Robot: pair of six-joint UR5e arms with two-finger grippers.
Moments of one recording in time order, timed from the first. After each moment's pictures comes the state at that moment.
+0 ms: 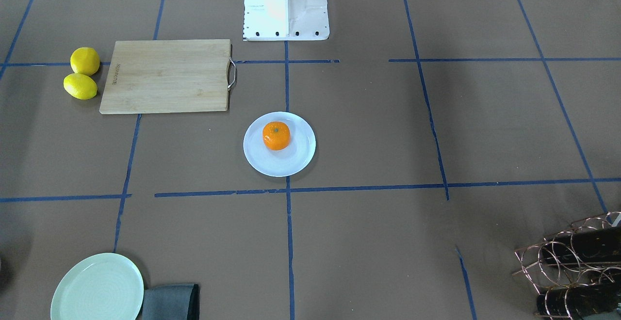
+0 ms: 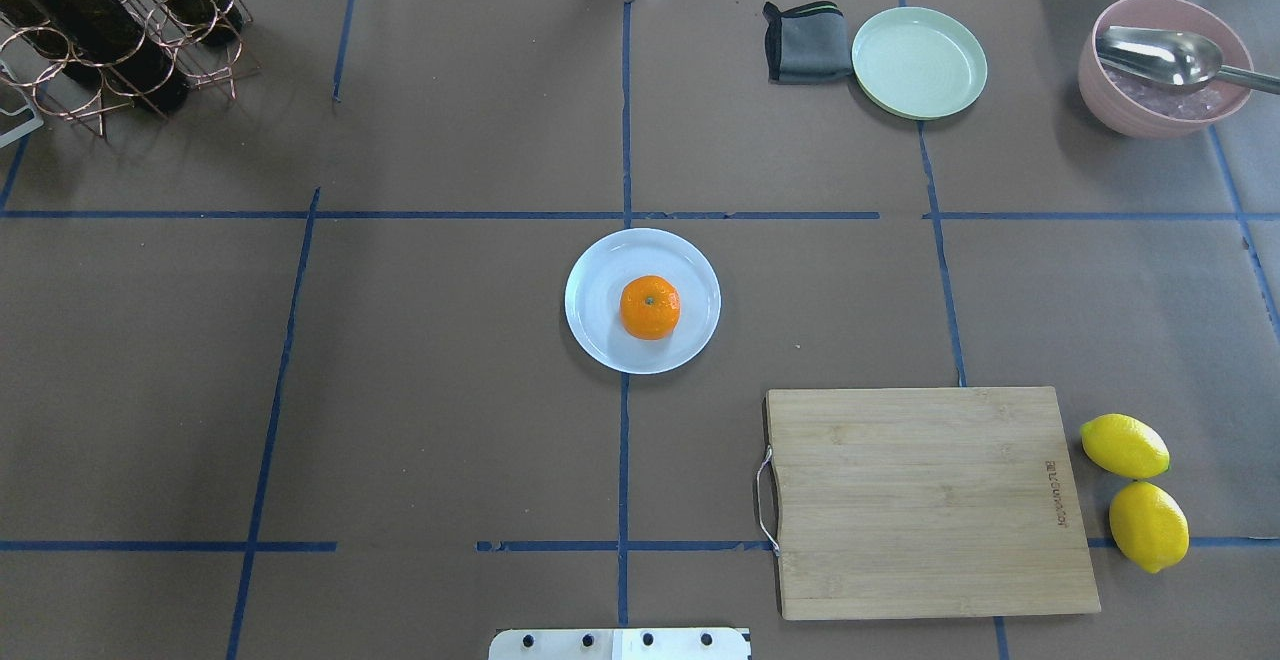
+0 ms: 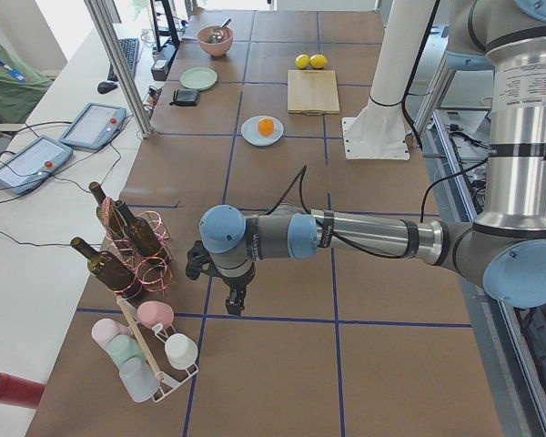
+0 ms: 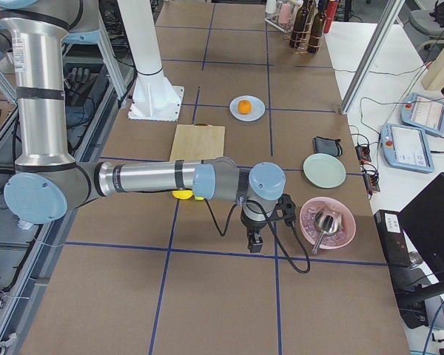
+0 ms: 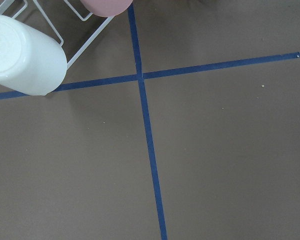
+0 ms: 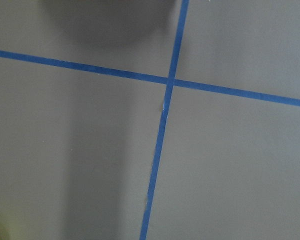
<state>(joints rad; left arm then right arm) -1.59 -1.54 -1.71 -1.41 -2.43 0.21 1.59 -1.58 1.67 -1.76 2.35 -0.22</state>
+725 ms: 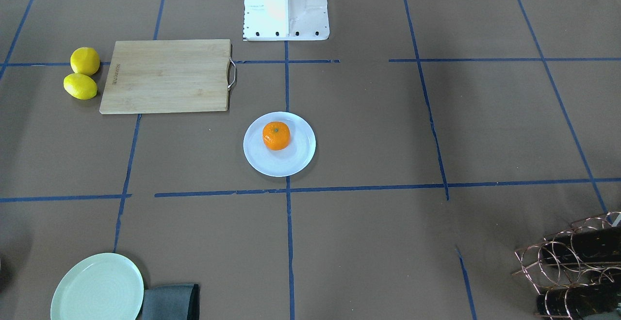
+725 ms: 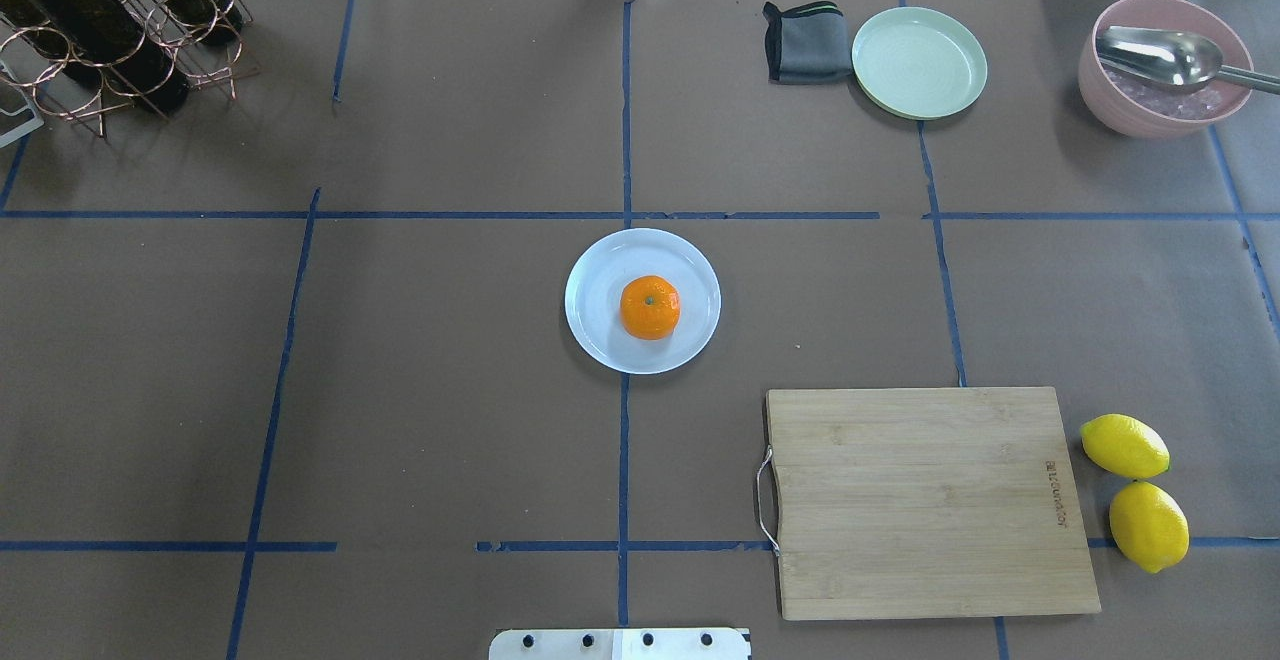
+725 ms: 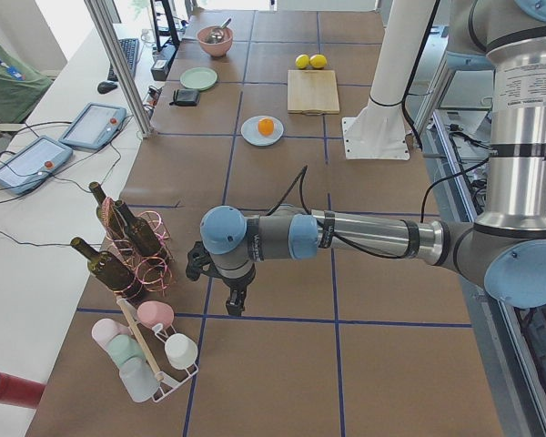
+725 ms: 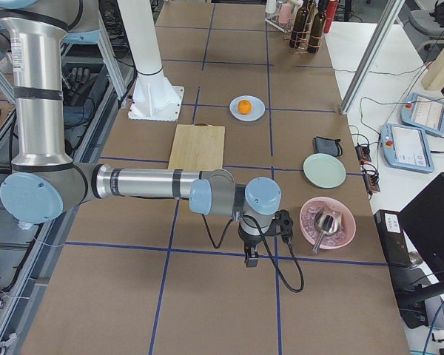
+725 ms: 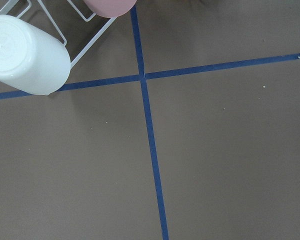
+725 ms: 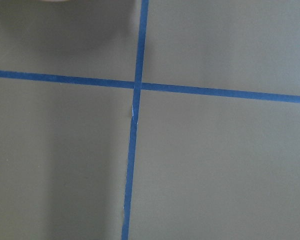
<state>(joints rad) -1.60 -1.53 -1.71 -1.41 -2.43 0.21 1.59 -1.59 1.61 -1.63 2.32 -0.11</state>
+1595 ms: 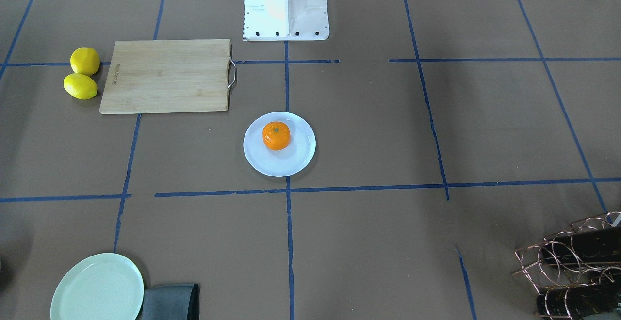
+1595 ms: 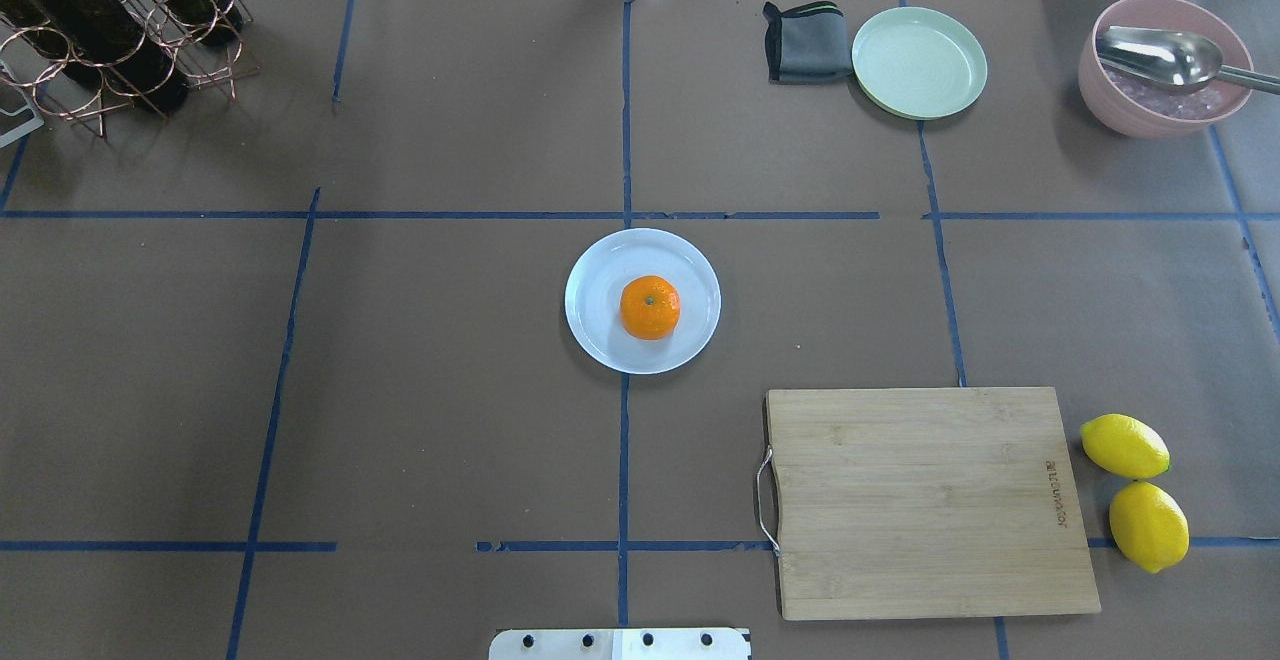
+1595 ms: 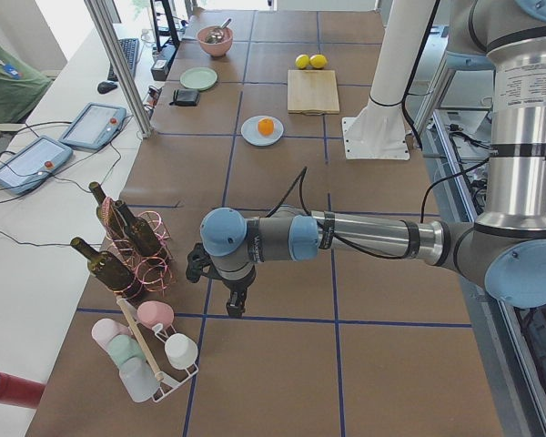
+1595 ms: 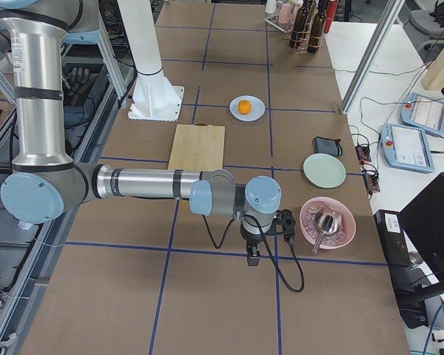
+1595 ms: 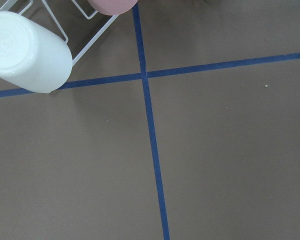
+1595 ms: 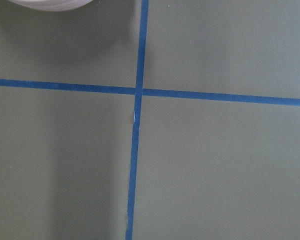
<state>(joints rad) -1.60 -1.53 -1.70 -1.41 -2.43 0.21 1.59 -1.59 1.61 -1.62 2.33 -0.09</state>
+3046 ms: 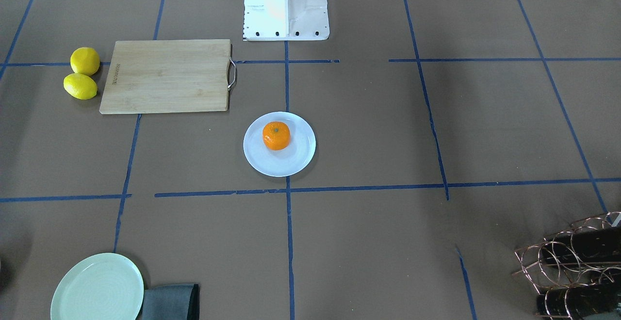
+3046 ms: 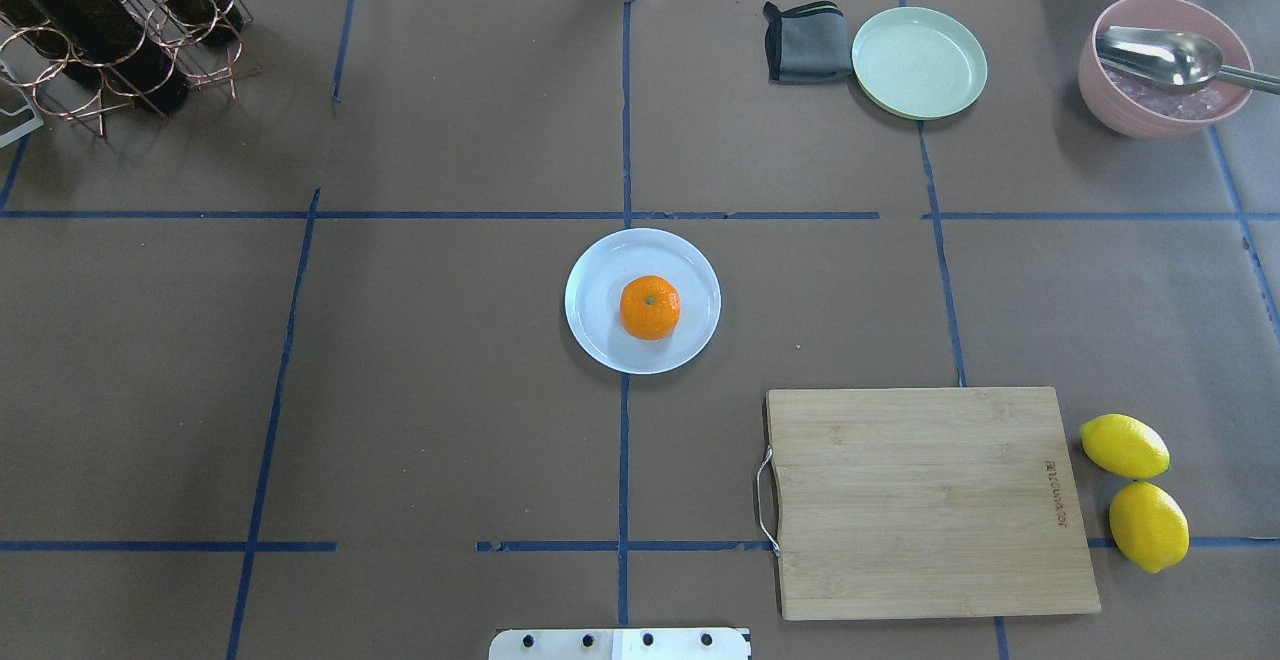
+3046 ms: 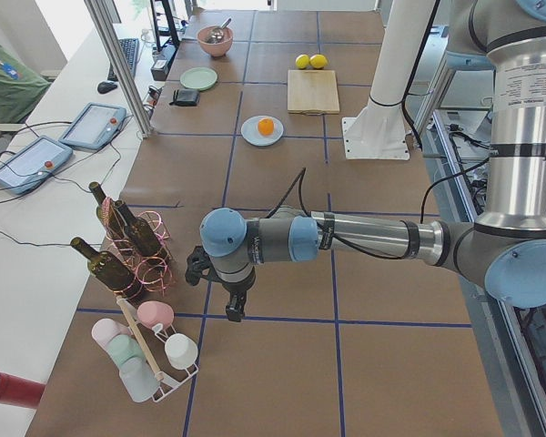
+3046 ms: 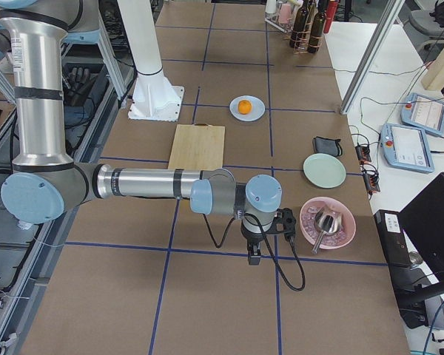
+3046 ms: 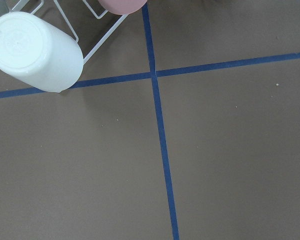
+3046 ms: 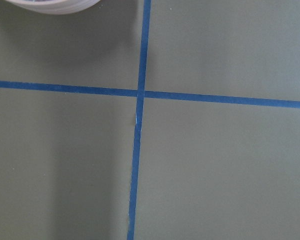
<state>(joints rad) -1.60 -1.54 -1.70 -1.41 -2.39 0.21 1.59 -1.58 1.61 -1.62 2.33 -0.08</state>
